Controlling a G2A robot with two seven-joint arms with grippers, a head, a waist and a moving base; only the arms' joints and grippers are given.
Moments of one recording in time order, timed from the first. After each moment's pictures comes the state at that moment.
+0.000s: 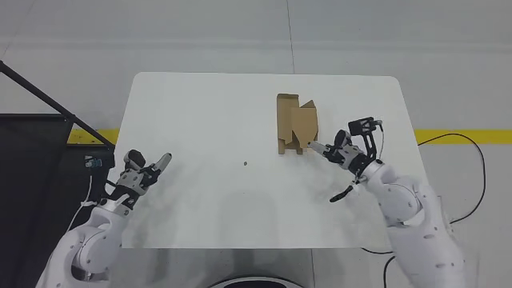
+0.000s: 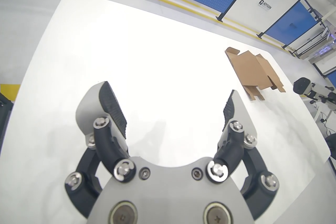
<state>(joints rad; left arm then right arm) 1.74 -1.16 -1.71 -1.85 0.74 -0.24 -0.11 -1.17 -1.18 1.39 -1.59 -0.71 -0.29 0.60</state>
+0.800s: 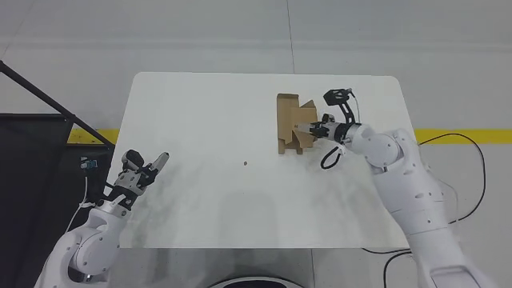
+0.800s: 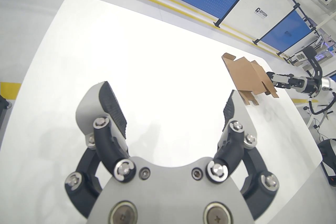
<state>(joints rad) 1.75 -1.16 -1.73 -1.86 0.71 -0.25 -0.11 -0.74 -1.23 1.15 -1.11 -0.62 -0.32 0.76</state>
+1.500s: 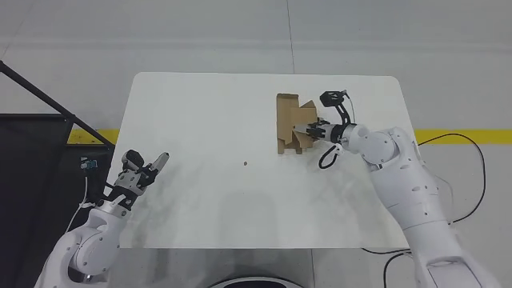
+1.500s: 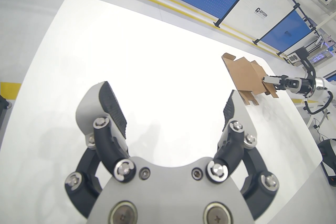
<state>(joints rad) 1.75 -1.16 -1.73 -1.86 0.71 -0.25 -0.11 -0.70 -1.24 1.11 -1.02 -0.55 -0.35 0.77</state>
